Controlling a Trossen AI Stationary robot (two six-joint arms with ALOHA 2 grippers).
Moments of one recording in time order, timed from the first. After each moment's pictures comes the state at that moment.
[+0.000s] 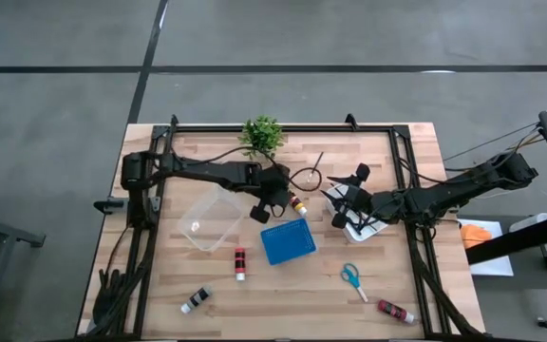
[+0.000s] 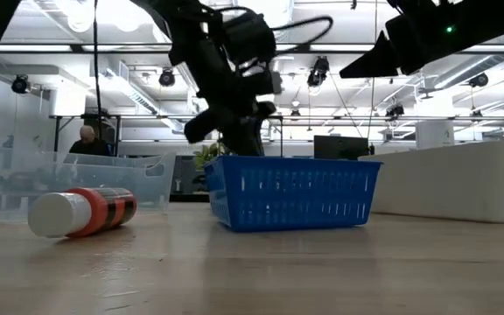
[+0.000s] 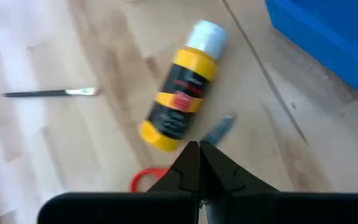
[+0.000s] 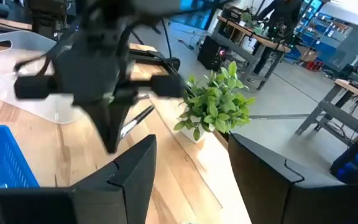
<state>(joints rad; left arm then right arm) 0.13 1.91 1.31 -0.45 -0.03 0.66 0.24 1.06 0.45 0.33 0.78 -0.11</state>
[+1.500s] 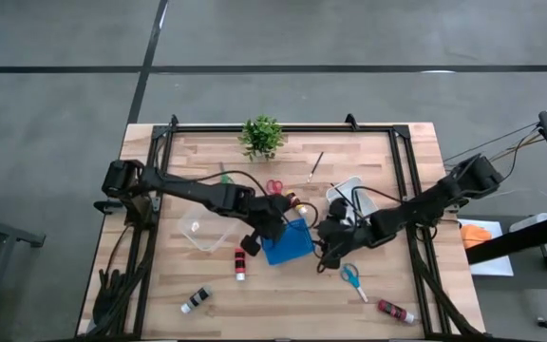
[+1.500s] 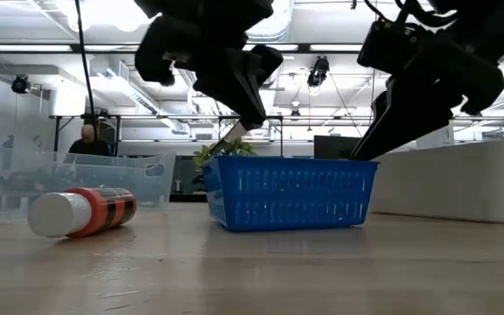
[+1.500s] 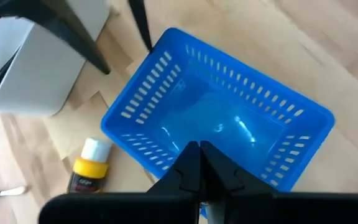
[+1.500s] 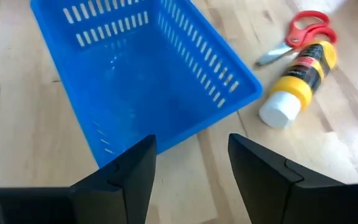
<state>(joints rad) -0.10 1.80 1.30 -0.48 0.09 0.57 0.39 1.50 0.69 -0.07 0.45 0.45</state>
